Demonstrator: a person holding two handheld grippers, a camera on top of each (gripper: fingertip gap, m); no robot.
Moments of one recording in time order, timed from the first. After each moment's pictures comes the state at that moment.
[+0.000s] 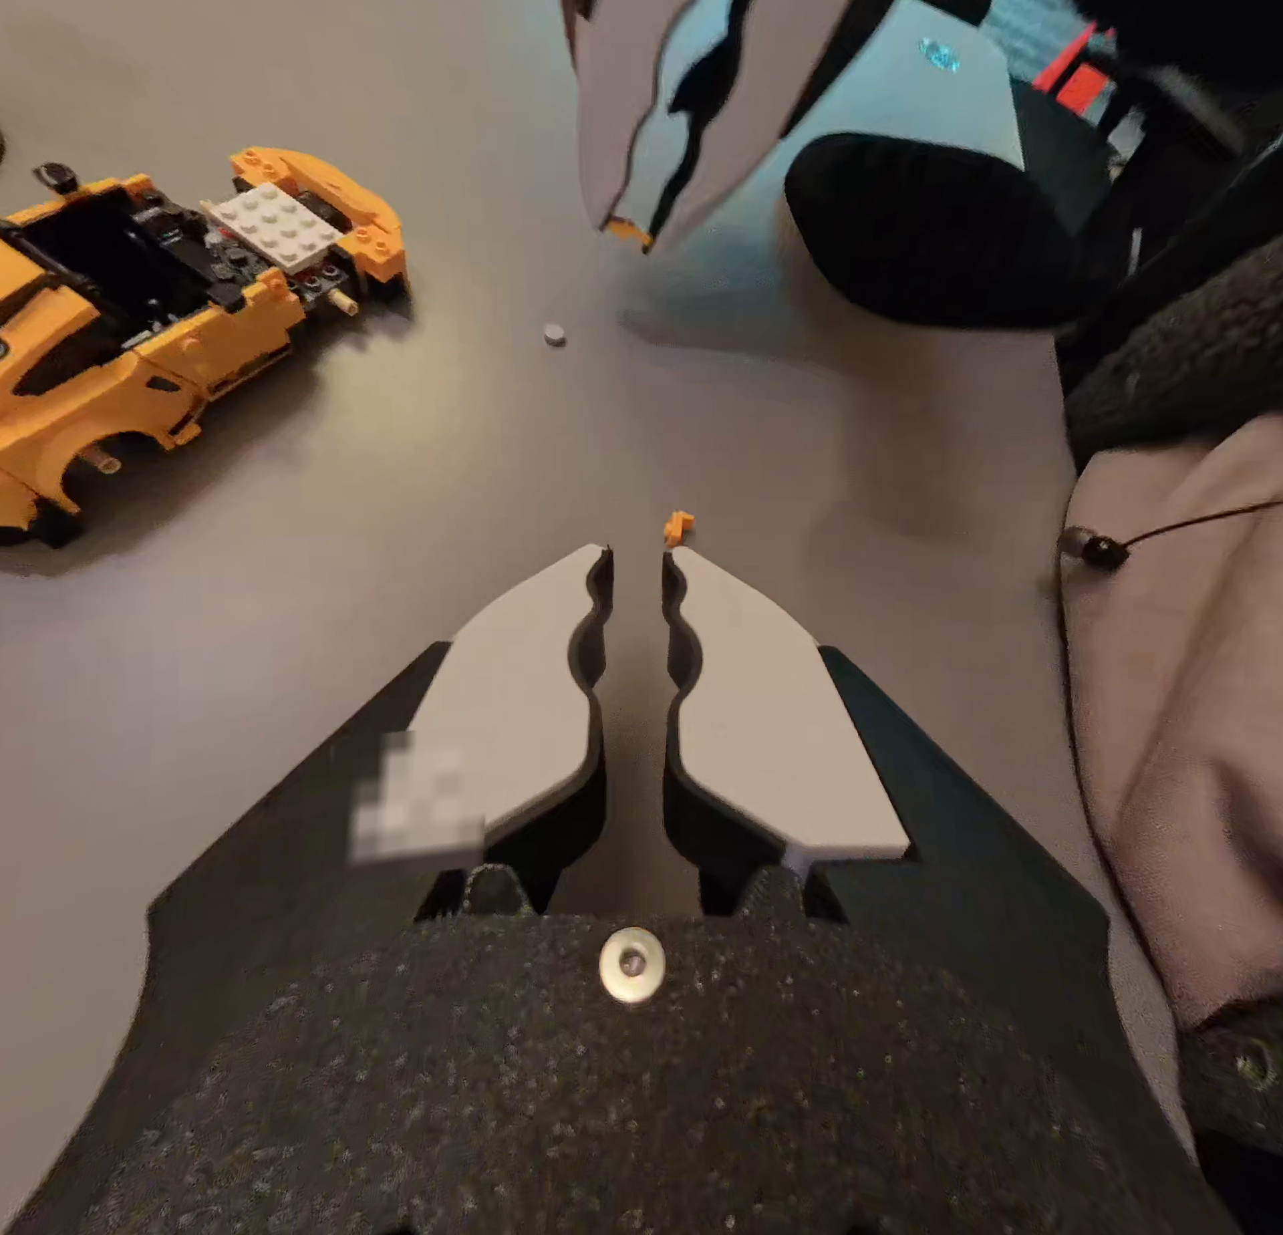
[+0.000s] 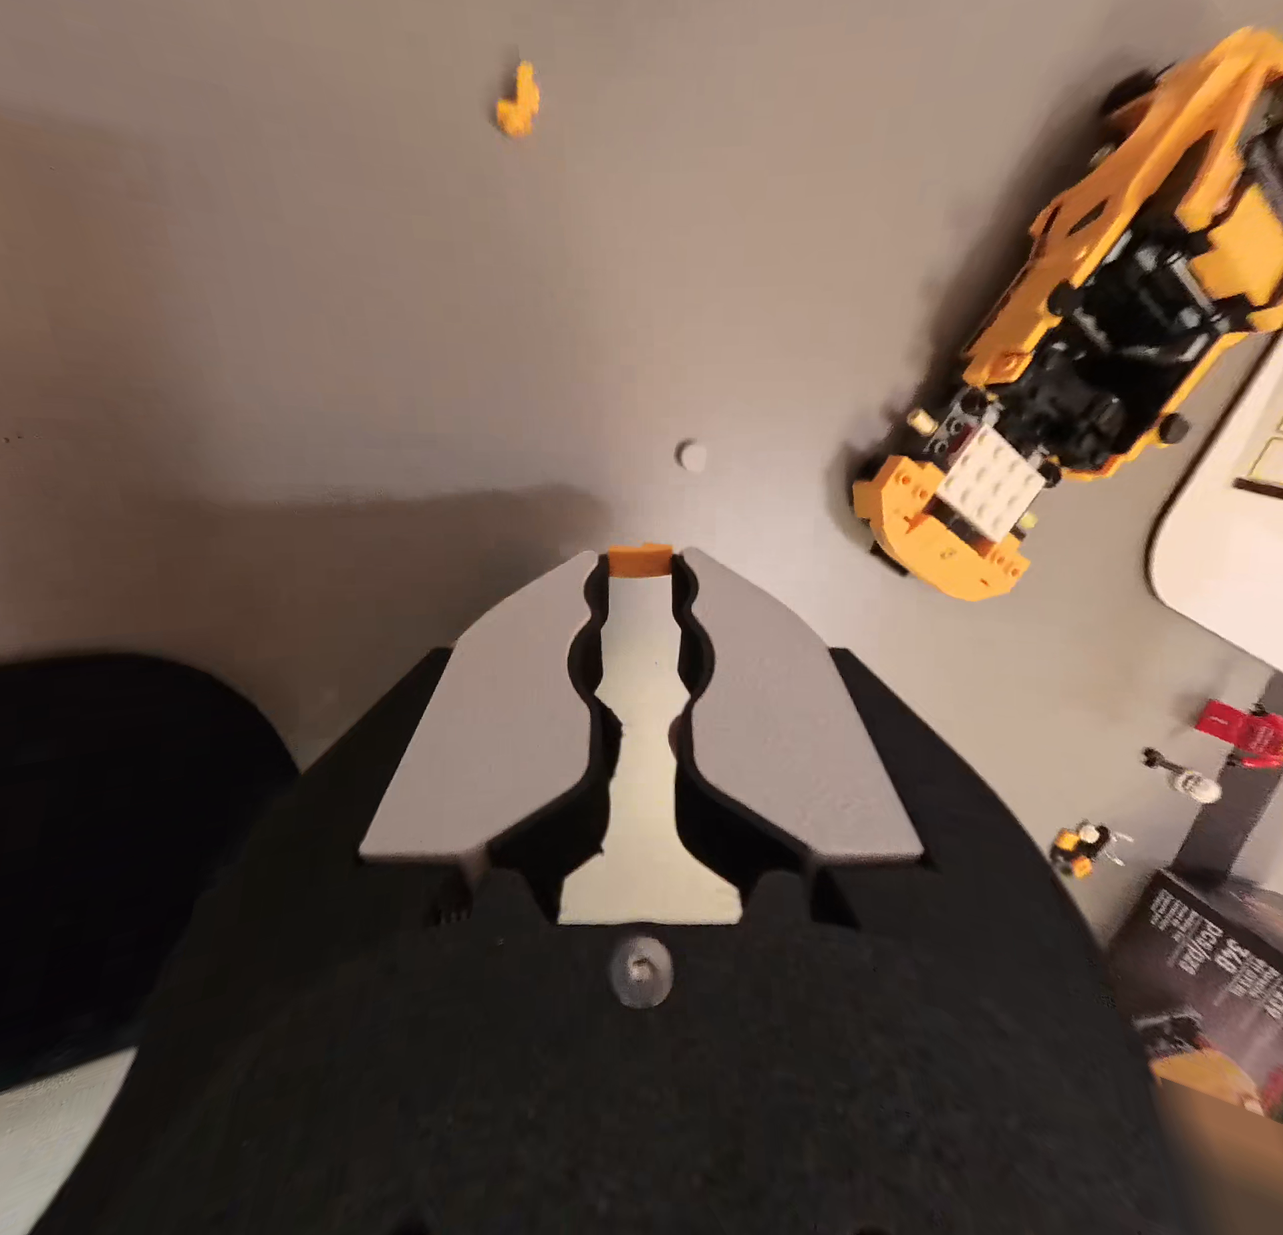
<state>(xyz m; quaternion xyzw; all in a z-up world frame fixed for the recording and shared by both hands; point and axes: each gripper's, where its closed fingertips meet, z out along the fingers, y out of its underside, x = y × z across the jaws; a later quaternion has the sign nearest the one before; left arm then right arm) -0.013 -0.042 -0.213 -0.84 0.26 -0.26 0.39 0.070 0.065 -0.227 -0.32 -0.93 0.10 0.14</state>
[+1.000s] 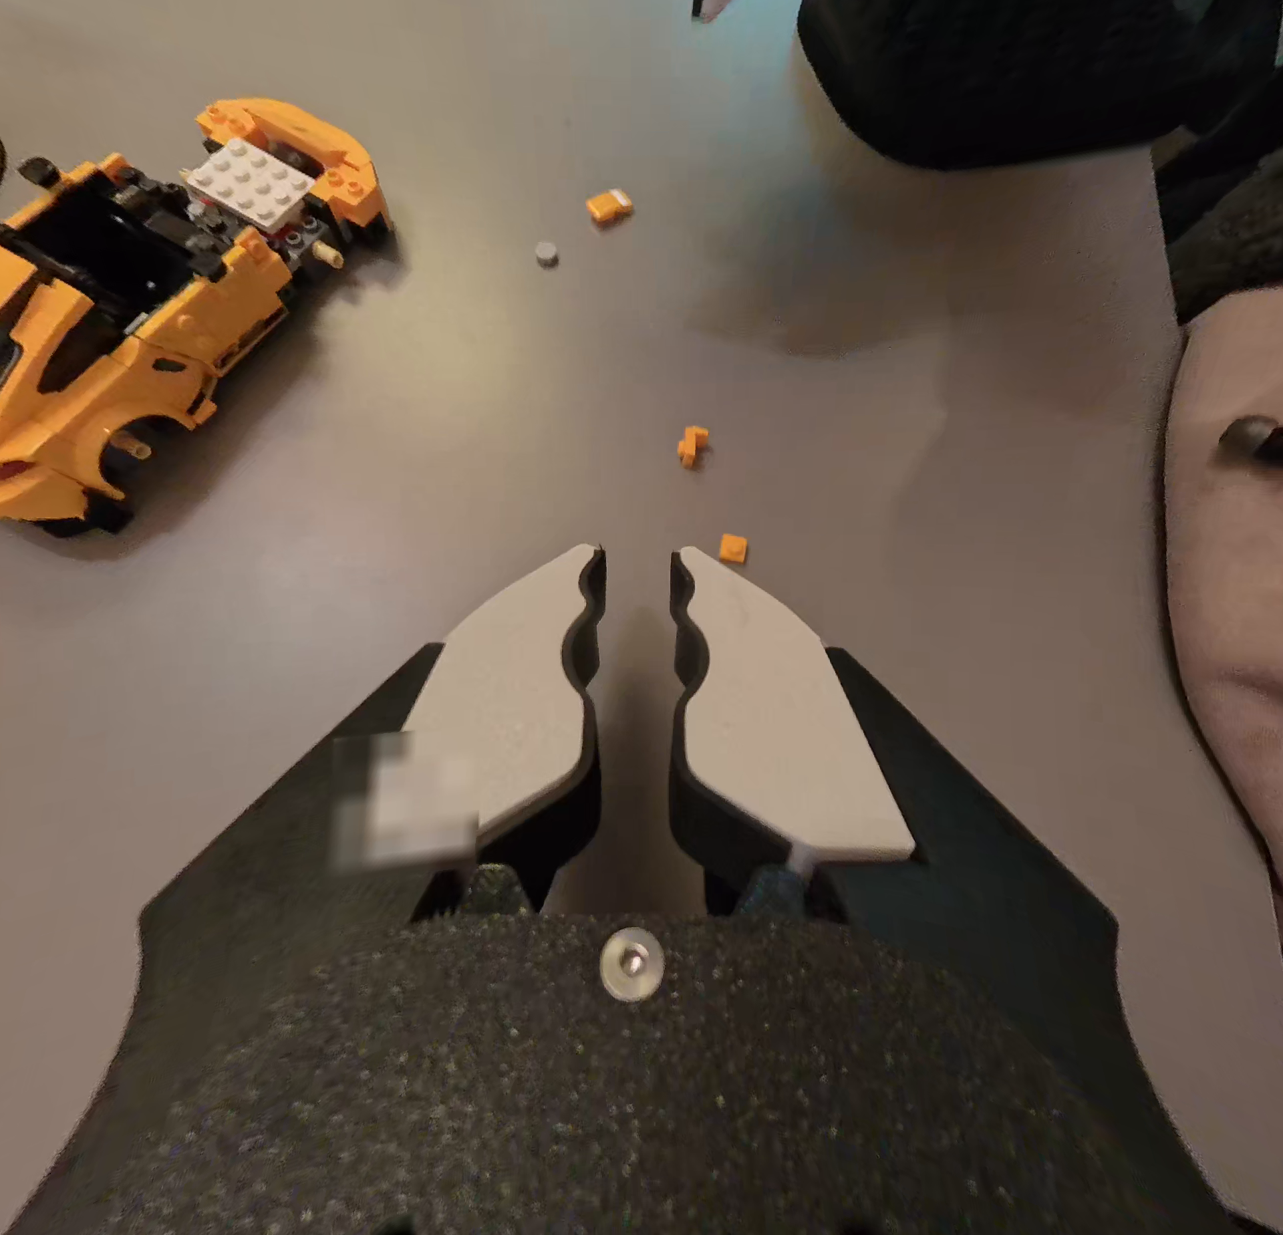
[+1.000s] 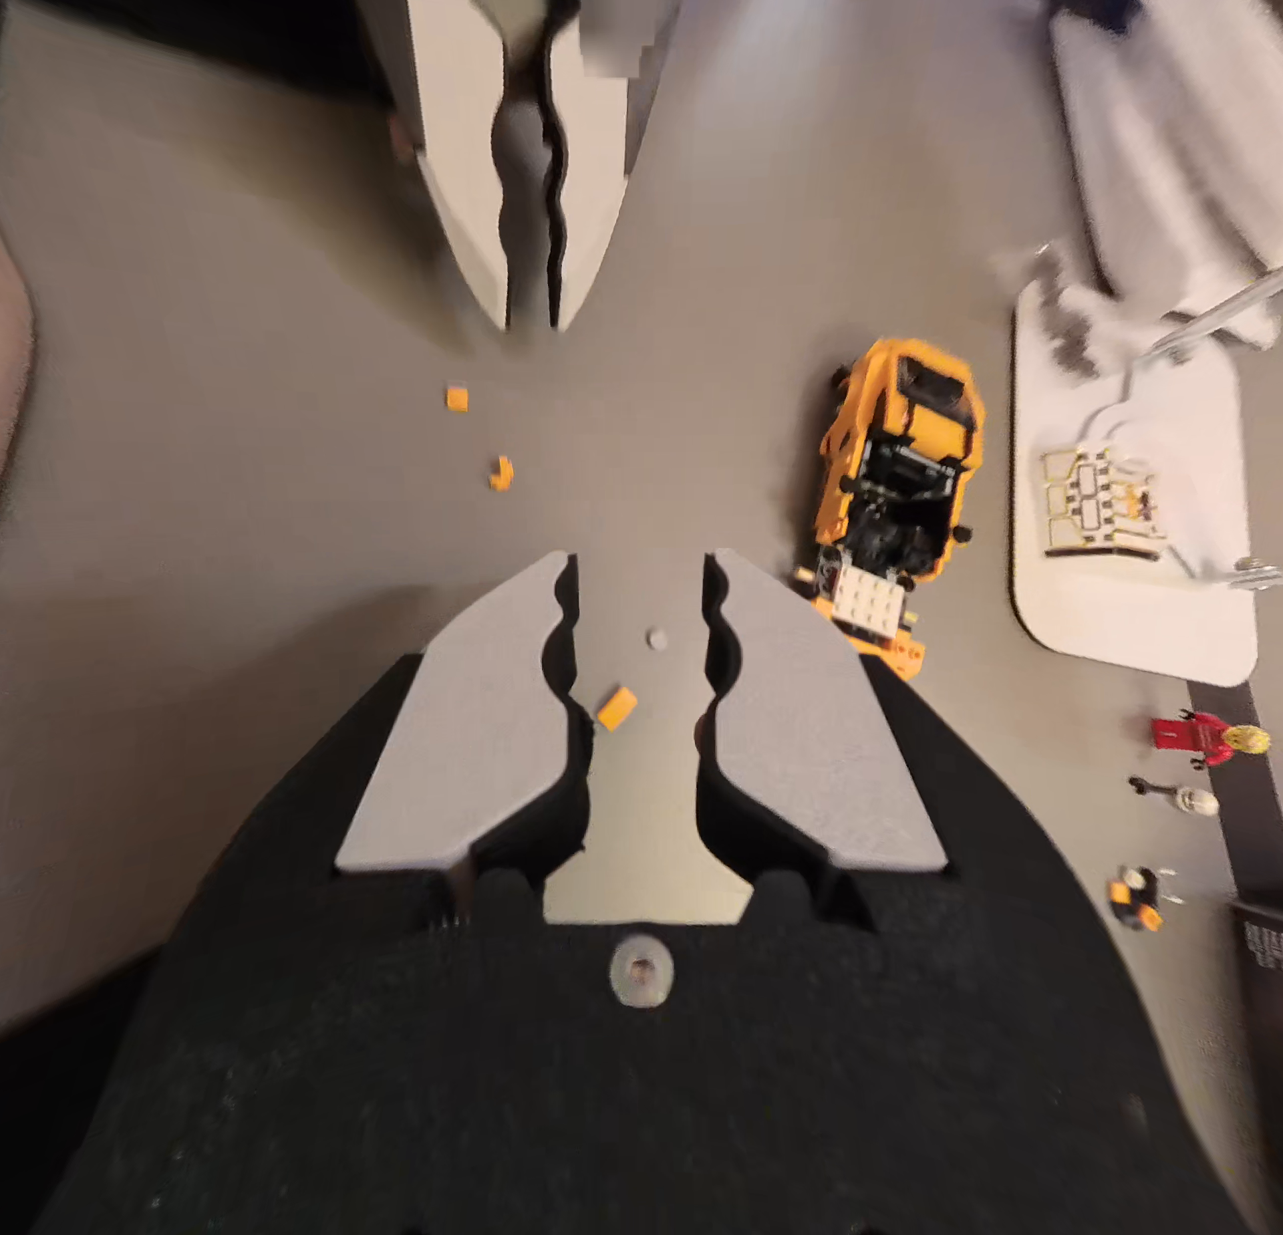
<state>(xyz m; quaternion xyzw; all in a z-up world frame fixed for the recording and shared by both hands) -0.024 -0.057 -0.225 -0.85 0.32 -0.19 0.37 0.040 0.027 -0.163 -0.39 -0.83 0.28 0.27</state>
